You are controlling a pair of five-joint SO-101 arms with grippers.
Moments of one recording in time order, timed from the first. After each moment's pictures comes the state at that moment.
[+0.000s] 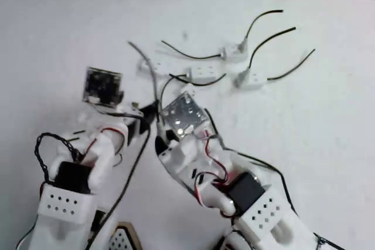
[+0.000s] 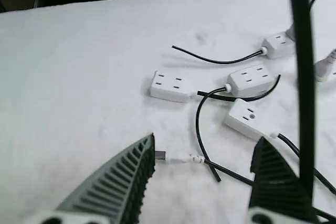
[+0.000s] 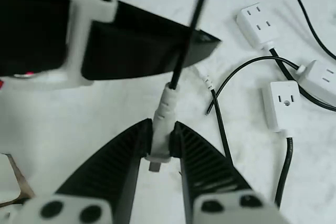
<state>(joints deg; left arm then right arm) 7.6 -67.1 64.6 45.1 -1.5 -46.6 -64.3 59.8 51.1 0.4</state>
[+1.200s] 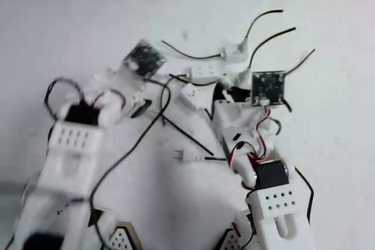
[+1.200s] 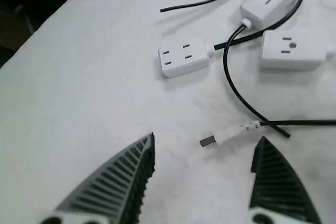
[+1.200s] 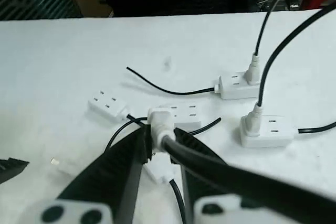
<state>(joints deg) 4.1 -31.7 40.8 48.8 -36.3 -14.7 -64.3 65.8 30.6 -7.8</state>
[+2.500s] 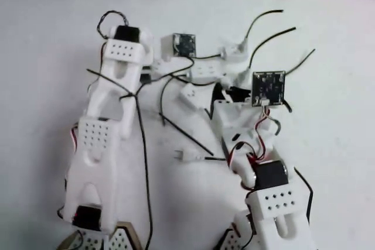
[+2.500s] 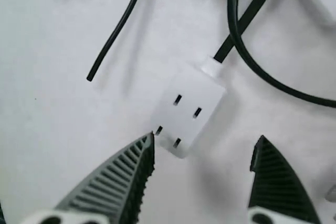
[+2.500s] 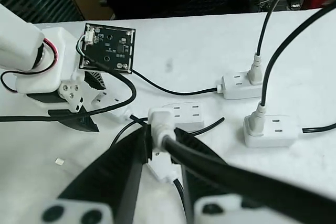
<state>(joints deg) 4.1 58.3 -59.9 79.4 -78.2 -15.7 -64.3 65.8 30.9 -8.1</state>
